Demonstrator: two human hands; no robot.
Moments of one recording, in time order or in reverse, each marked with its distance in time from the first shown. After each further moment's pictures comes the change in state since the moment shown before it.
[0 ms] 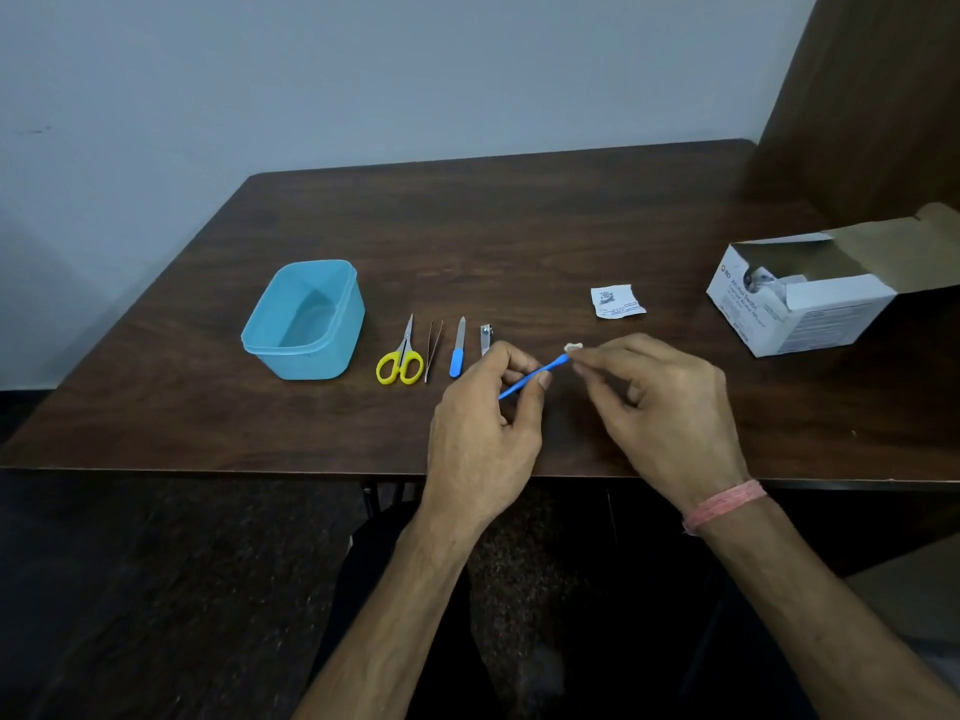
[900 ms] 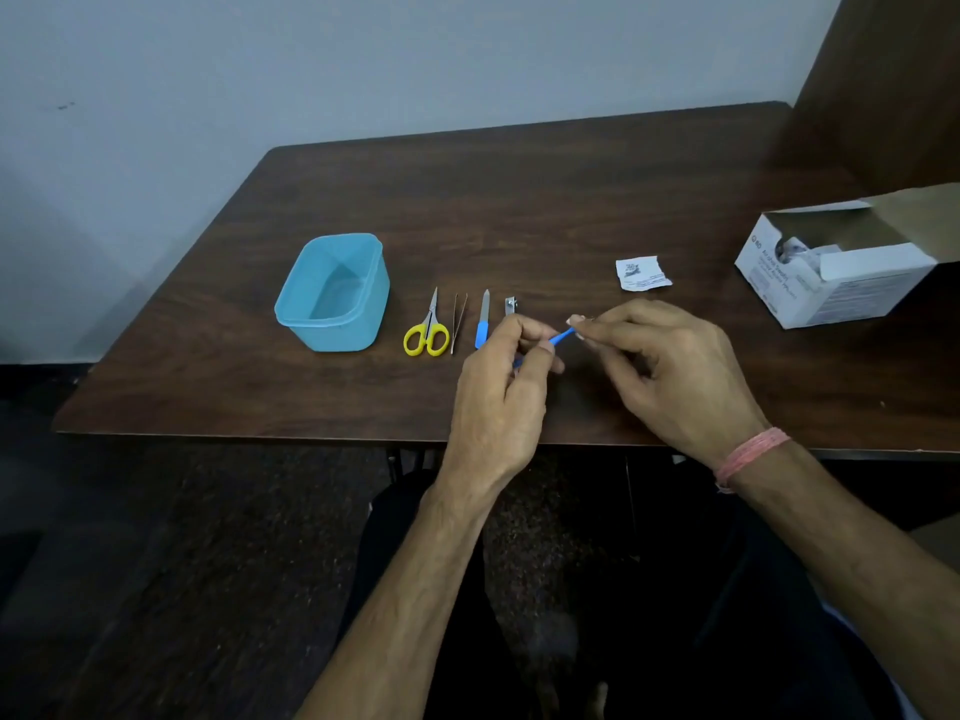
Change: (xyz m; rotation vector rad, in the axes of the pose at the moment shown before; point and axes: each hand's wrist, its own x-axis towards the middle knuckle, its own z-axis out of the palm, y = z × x) left_hand 0.001 -0.001 -0.007 -0.301 -0.041 -0.154; right_hand 0.012 -0.003 -0.001 0.040 -0.140 -0.154
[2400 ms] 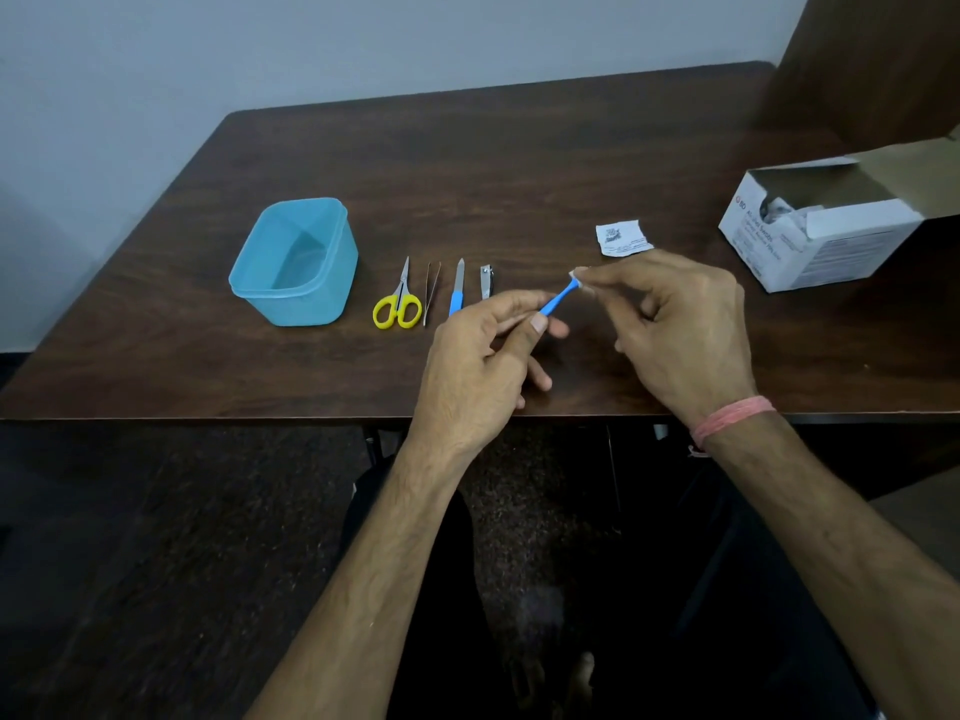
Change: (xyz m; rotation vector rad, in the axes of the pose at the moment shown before) left_hand 0.002 0.002 -0.005 0.020 -0.139 -0.017; right_hand 0.001 0.000 -0.006 0.041 0.146 0.185
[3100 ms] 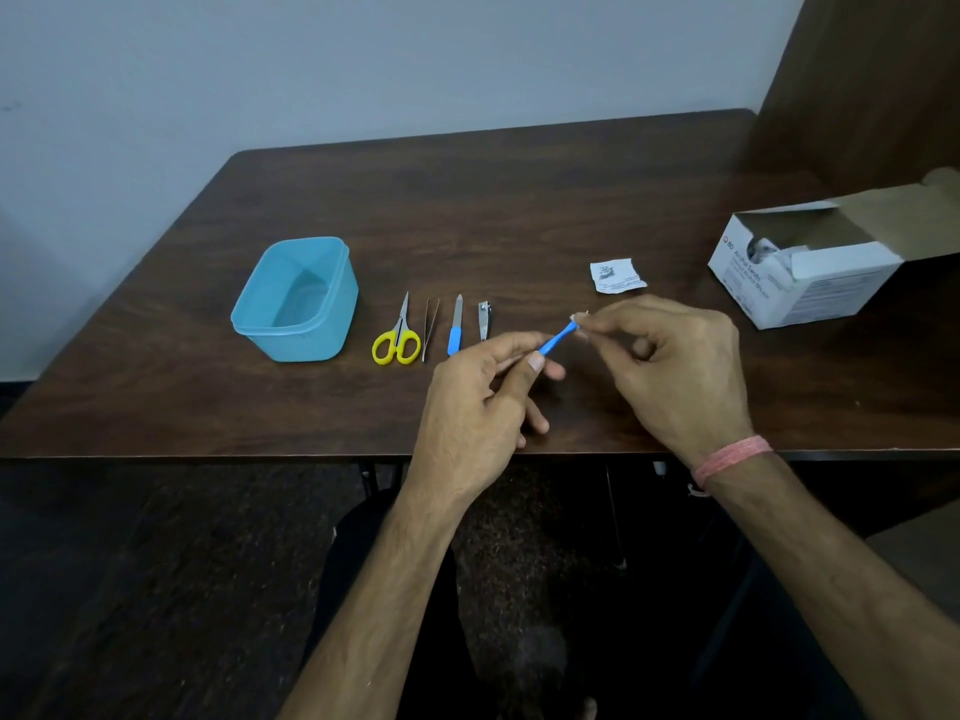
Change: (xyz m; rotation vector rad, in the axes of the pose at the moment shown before) left_hand -0.003 -0.001 0.000 -0.012 0.002 -0.006; right_hand -0.002 0.009 0.004 -0.010 0.037 -0.012
